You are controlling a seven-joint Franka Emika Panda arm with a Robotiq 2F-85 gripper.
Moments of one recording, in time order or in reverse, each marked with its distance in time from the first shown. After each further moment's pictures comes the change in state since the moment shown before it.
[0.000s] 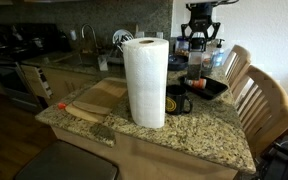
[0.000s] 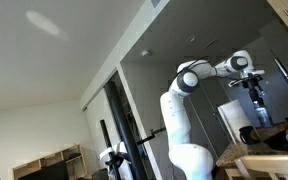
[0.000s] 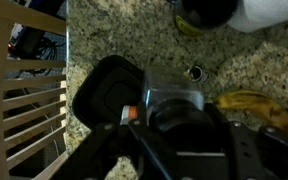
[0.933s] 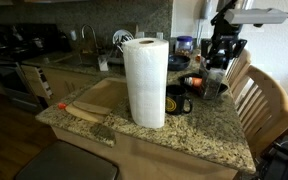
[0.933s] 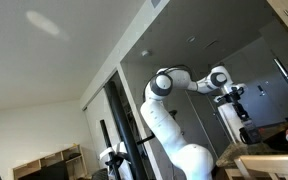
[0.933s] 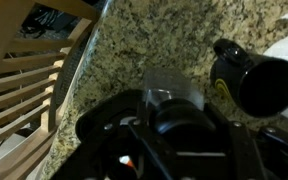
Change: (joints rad) arm 0.005 -0.421 0.129 -0.599 -0.071 0.316 -0.251
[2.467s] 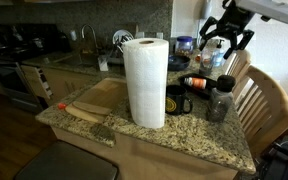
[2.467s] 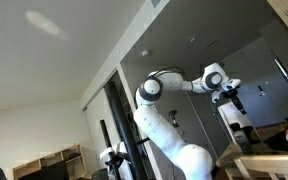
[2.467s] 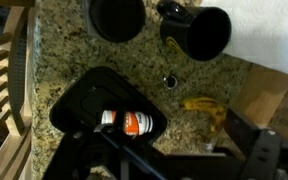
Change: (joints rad) arm -0.054 -0.164 0.007 -0.135 0.119 0.281 0.117
